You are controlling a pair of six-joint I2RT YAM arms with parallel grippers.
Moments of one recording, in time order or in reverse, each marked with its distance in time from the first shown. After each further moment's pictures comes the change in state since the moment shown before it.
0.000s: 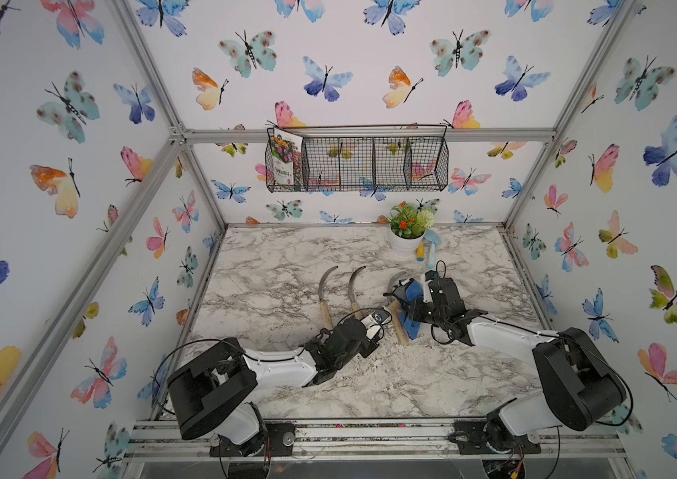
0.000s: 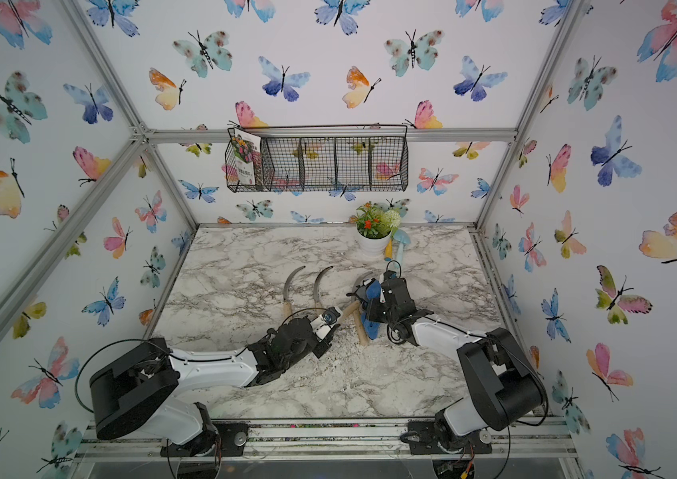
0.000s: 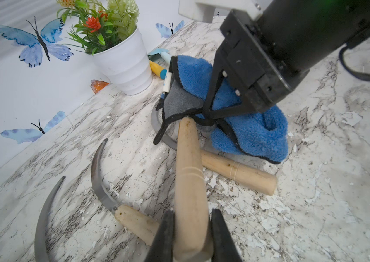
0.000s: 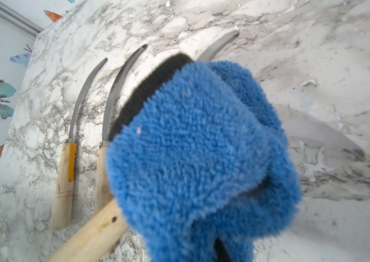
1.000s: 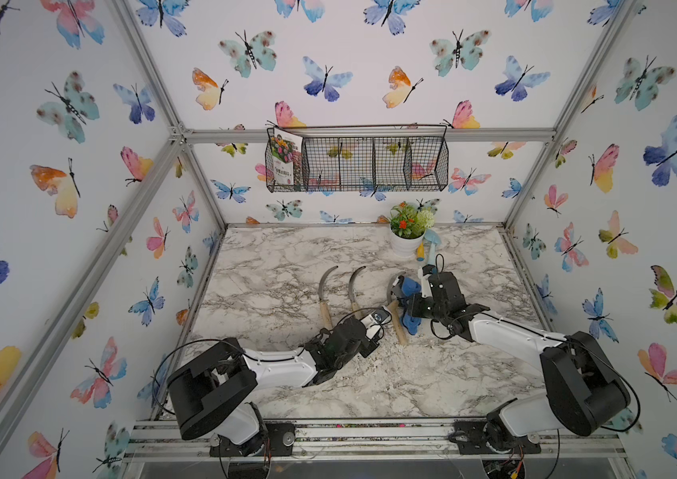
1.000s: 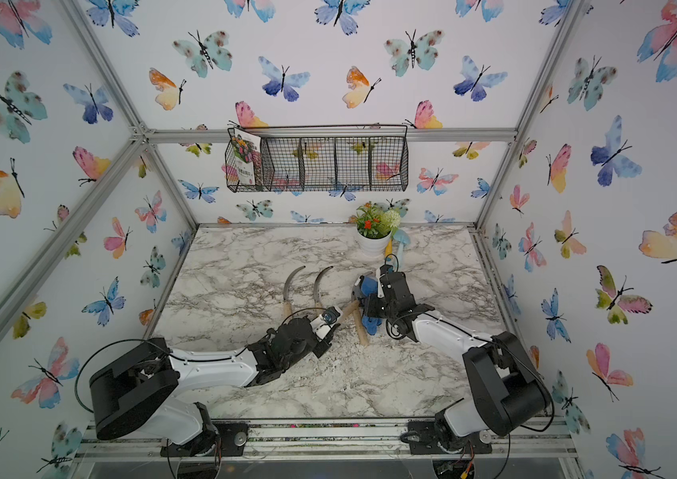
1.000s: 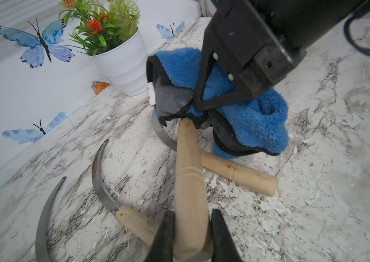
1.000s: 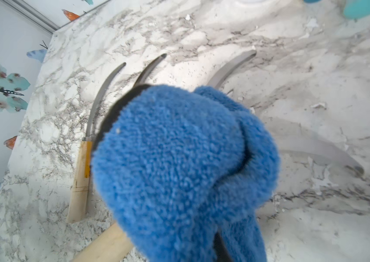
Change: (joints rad) left arm 0.000 0.000 0.000 0.005 0.000 0.000; right arm 0.044 -0.060 0.066 -0.072 0.005 -0.038
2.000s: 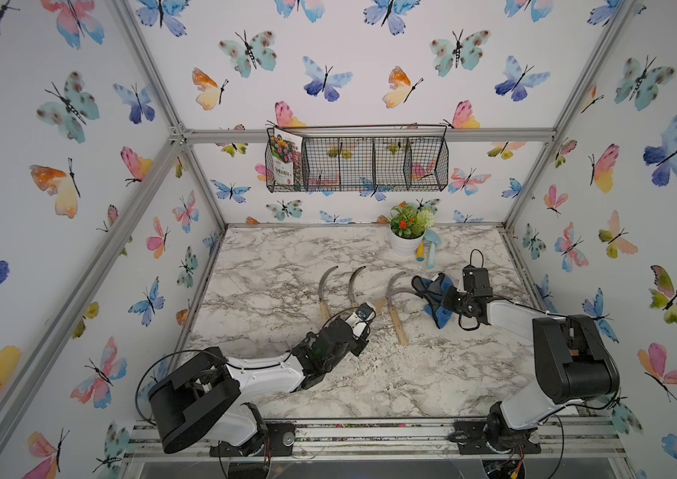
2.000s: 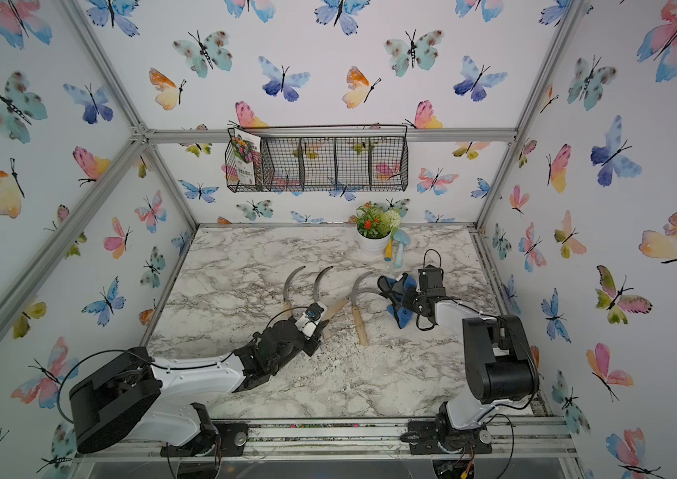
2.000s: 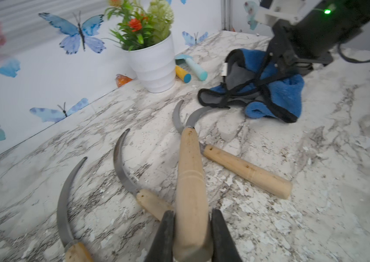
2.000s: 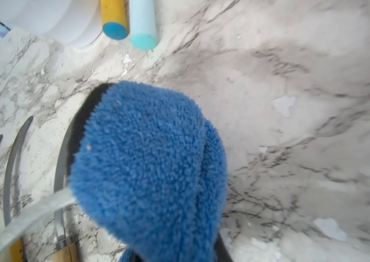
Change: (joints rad) left arm 0.092 -0.130 -0.113 0.058 -0.046 -0.130; right arm -0.363 0.129 0.007 -0.042 0.018 -0.007
